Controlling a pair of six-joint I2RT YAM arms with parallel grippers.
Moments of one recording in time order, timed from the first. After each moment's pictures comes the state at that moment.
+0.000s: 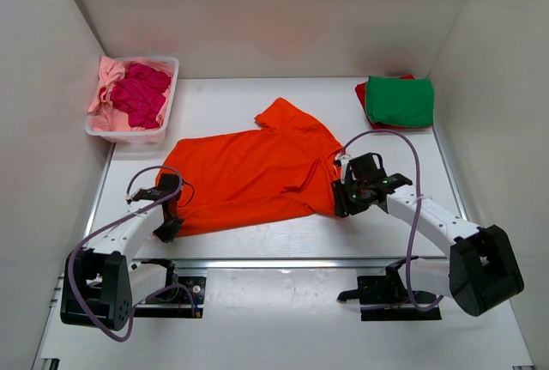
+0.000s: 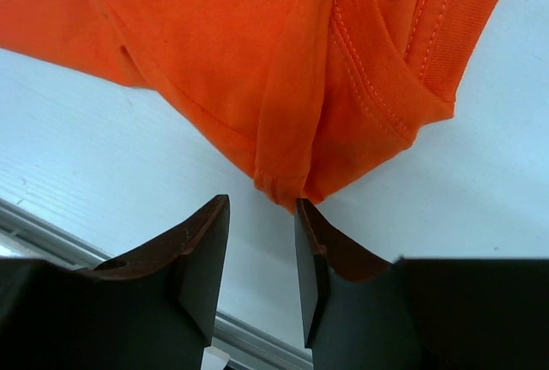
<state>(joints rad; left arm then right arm) -0.12 1.12 0.51 -0.86 -0.40 -1.02 0.42 1.20 0.67 -0.54 -0.19 0.08</state>
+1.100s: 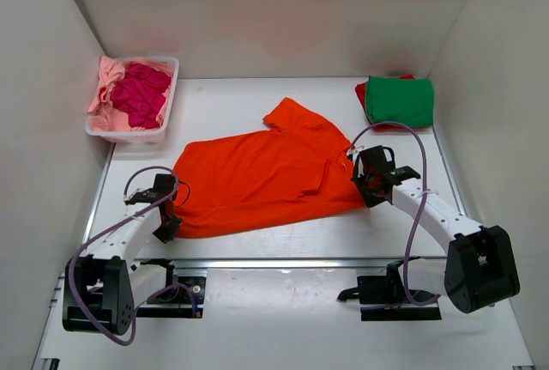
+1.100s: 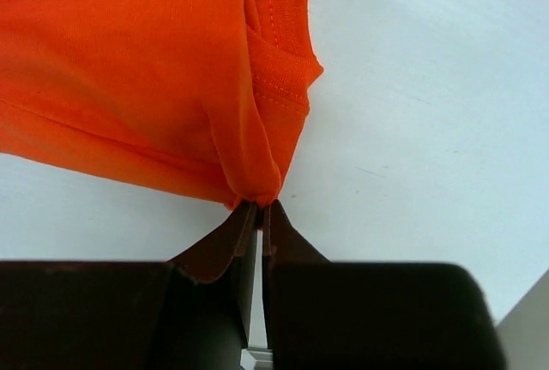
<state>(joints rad) -0.07 1.09 0.49 -0.83 -0.37 -0.99 0.31 1.23 0.73 -0.62 0.13 -0.16</state>
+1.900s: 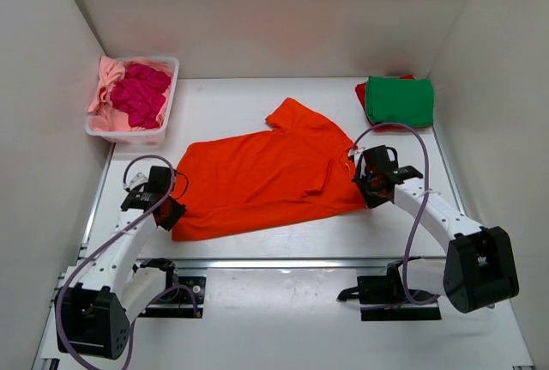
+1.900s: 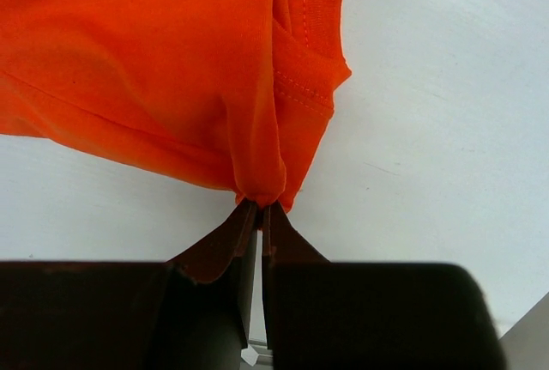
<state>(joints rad) -0.11 0.93 0.60 -0.84 -0.29 -0.99 0.28 1.23 0.73 -0.65 0.08 -0.18</state>
